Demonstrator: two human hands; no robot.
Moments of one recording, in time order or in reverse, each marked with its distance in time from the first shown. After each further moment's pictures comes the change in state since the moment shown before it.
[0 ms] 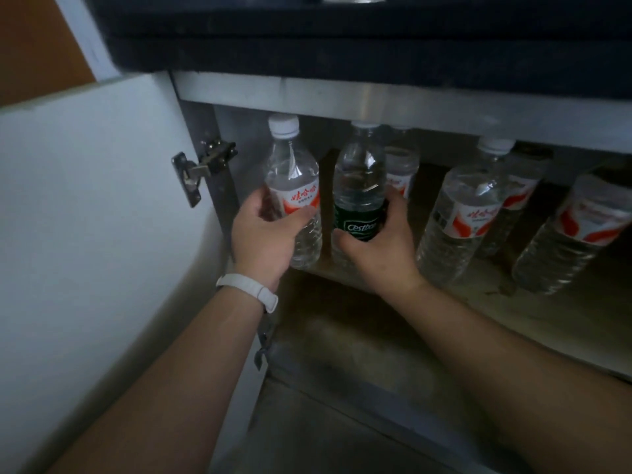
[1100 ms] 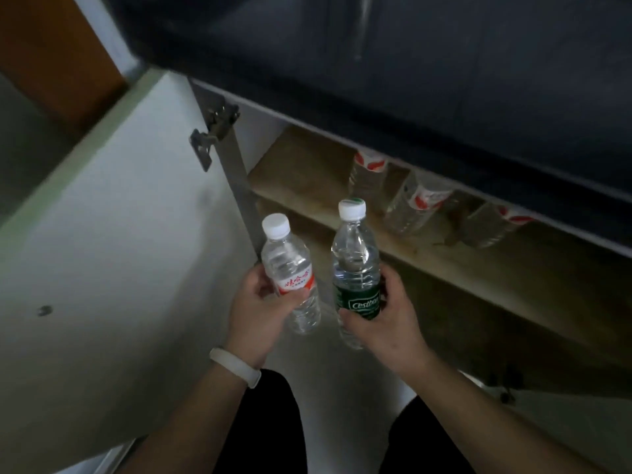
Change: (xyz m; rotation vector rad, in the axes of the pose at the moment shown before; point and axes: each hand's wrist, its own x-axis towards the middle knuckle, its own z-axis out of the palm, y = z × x) left_hand -0.151 0.016 -0.050 0.038 -0.060 -0.539; right_hand -0.131 -0.097 -0.080 -0.088 -0.302 0.589
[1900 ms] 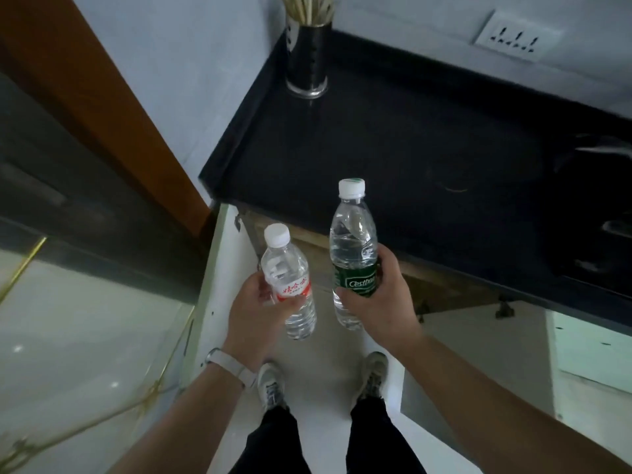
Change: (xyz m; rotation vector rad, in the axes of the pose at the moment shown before) left_hand -0.167 0.297 -0.076 0.190 -0.240 -0.086; right_hand -0.145 -0.328 -0.077 -0.025 0.168 0.160
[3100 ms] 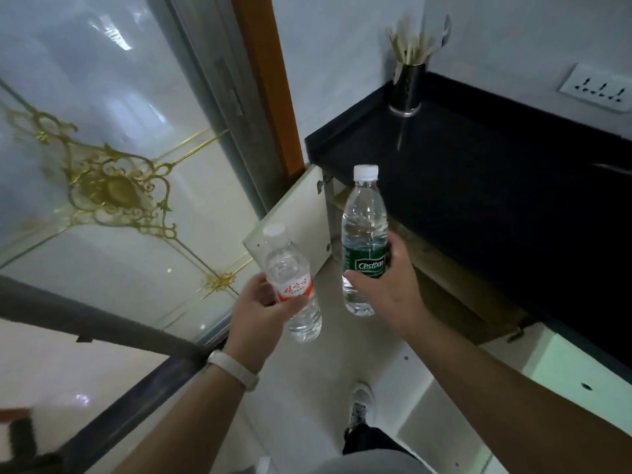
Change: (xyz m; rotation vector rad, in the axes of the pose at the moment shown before) left_hand -0.318 -0.008 0.124 -0.180 0.593 0.058; right_hand -0.152 0.034 -0.146 0.083 -0.417 -0.302
